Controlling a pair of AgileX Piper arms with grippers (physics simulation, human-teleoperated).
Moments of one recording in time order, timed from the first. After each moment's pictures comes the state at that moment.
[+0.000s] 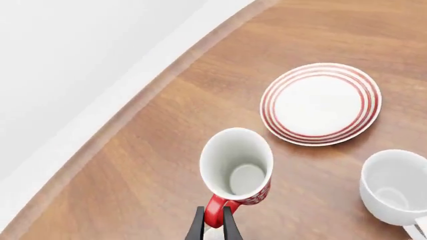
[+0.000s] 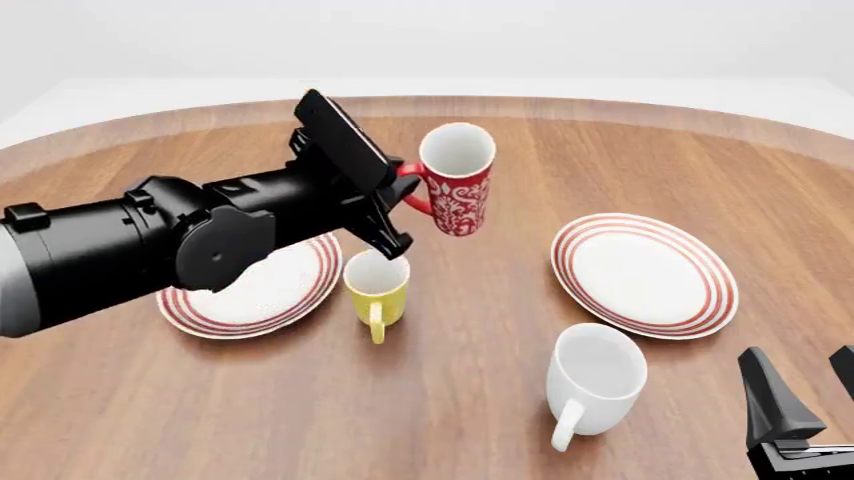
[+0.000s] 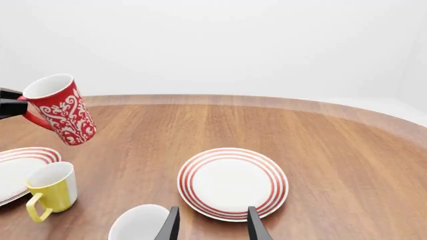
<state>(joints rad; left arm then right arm) -0.65 1.44 -1.02 -0.02 0.40 0.02 0.02 0.00 0.00 0.01</state>
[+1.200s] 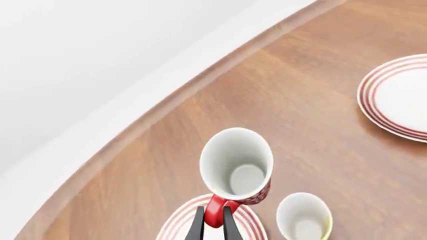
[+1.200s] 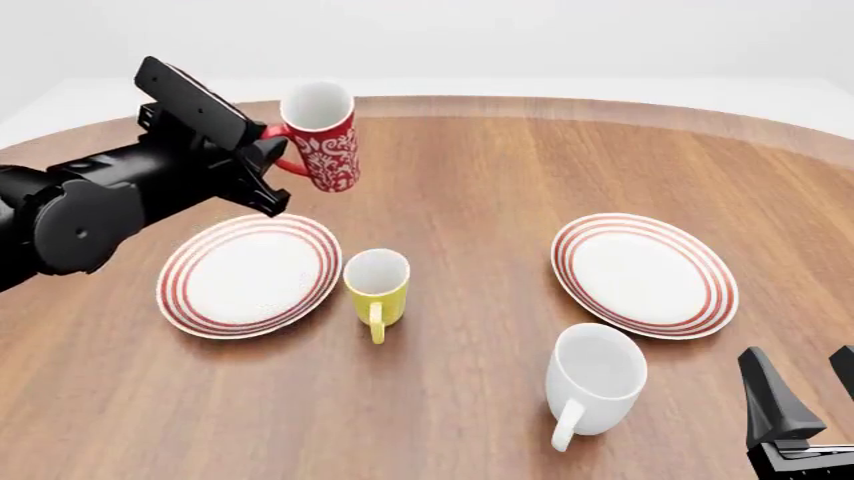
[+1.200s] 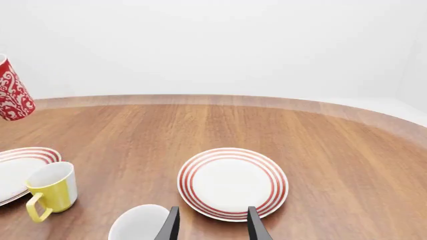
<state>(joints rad) -0.34 1.28 -0.93 0.01 0.42 0.02 0.02 0.00 0.00 0.01</state>
